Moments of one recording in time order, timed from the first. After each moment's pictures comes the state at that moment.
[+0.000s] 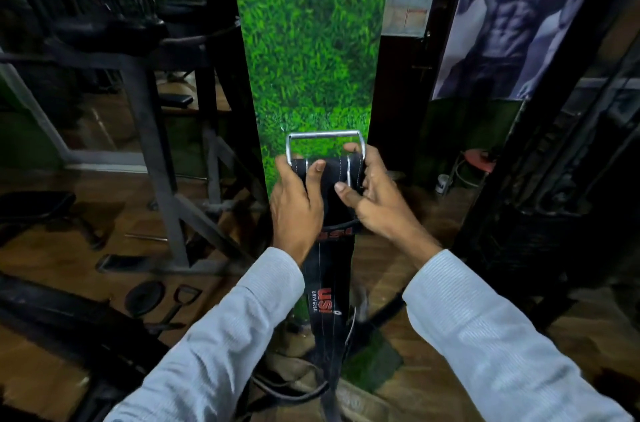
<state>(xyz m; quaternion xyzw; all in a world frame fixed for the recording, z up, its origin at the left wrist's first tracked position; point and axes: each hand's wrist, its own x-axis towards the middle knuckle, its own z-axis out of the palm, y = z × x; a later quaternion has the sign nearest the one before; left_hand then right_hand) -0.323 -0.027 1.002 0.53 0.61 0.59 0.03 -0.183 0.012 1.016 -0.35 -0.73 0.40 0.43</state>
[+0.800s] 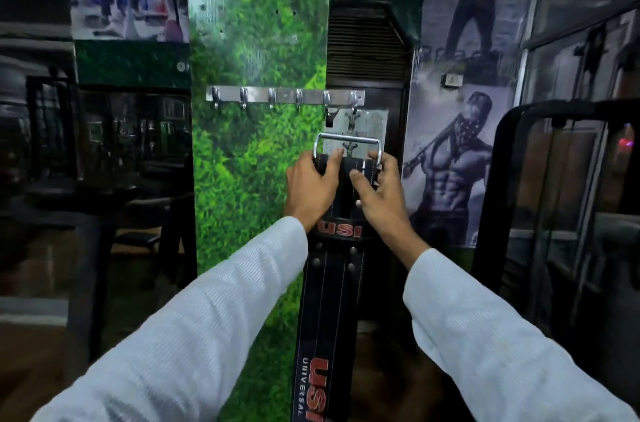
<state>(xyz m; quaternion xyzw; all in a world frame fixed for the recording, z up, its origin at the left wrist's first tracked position) -0.244 0.165 1.254 0.57 0.50 0.66 0.02 -0.109 0.179 1.232 -0.29 -0.66 0.21 0.66</state>
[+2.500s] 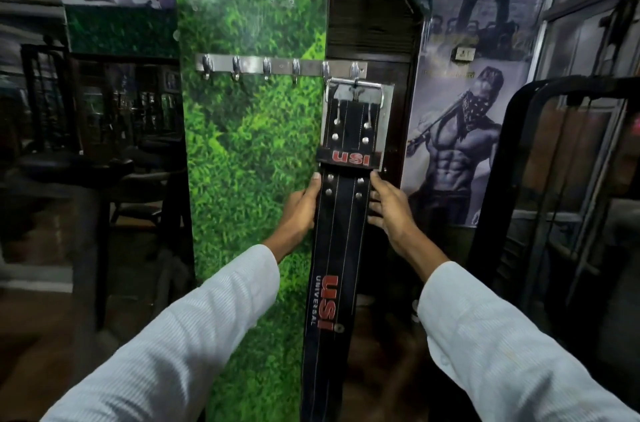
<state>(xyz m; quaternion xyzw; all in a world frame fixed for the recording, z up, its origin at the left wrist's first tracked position) -0.260 0.191 1.173 0.52 0.50 0.59 0.36 -0.078 0.213 1.190 -0.36 -0.57 0.48 0.56</state>
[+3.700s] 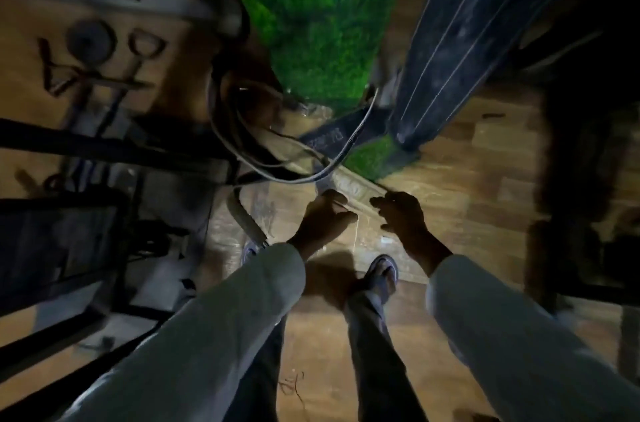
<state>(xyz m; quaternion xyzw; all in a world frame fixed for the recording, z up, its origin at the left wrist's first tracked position) -0.249 -0.046 0.447 0.32 0.75 0.15 0.56 -0.085 0.014 0.422 -0.75 -0.34 0.56 0.02</state>
